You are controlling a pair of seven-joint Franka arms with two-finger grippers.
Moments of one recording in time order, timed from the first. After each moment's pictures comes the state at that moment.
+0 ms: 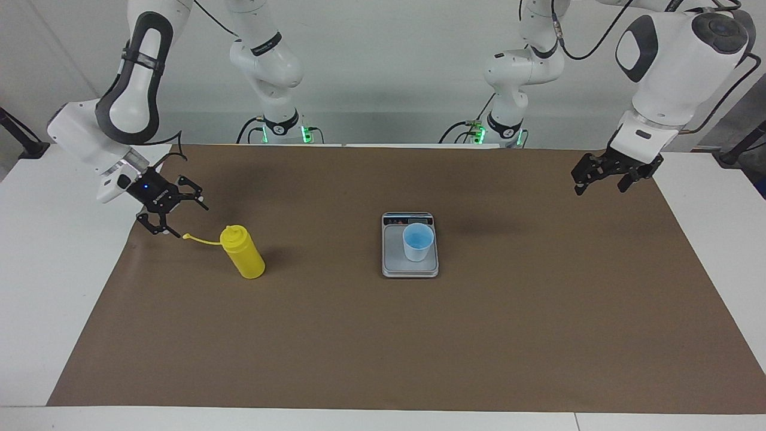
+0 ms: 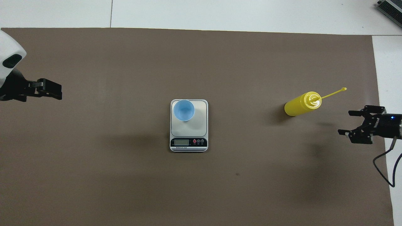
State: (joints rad) left arm 0.09 0.04 -0.17 -1.62 0.03 1.65 -0.09; right arm -0.50 0.06 0.07 -2.15 0.61 2.05 -1.51
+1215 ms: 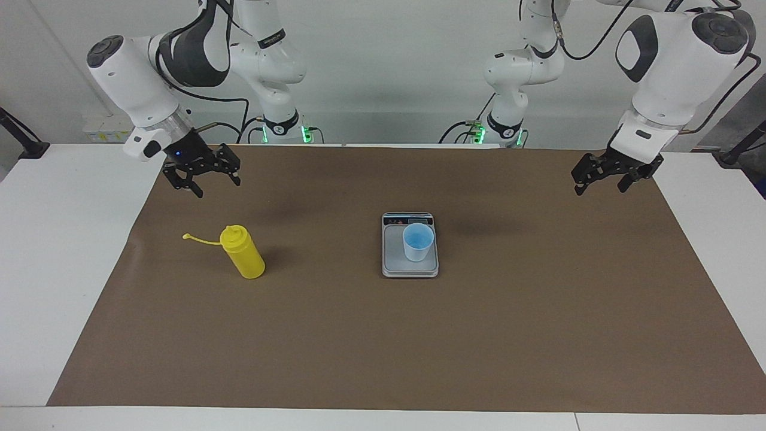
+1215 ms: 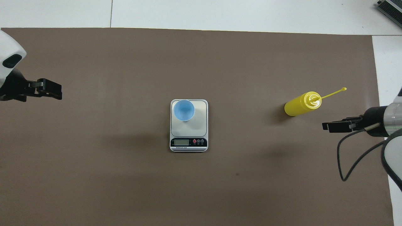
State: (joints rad) left arm 0.09 0.04 -0.17 -1.62 0.03 1.65 -0.09; right arm -0.21 -0.17 0.09 -2.09 0.25 1.96 -0.36
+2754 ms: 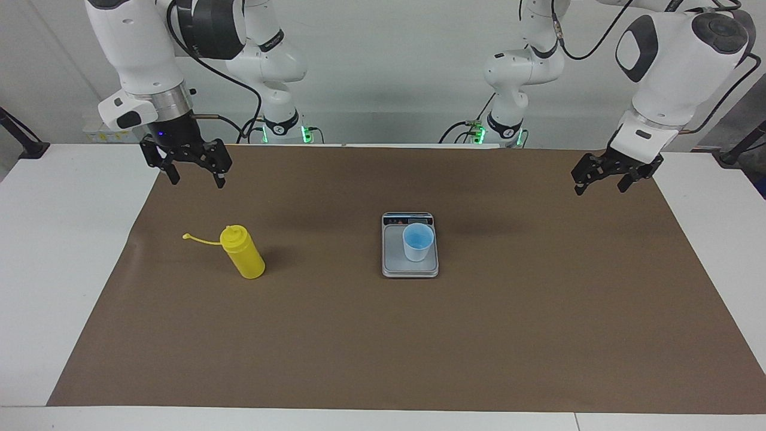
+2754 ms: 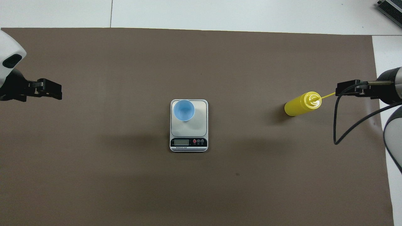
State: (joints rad) left arm 0.09 0.04 -0.17 -1.62 0.03 1.65 -0.09; right arm -0.10 -0.02 0.09 -1.66 -0.02 1.75 0.11
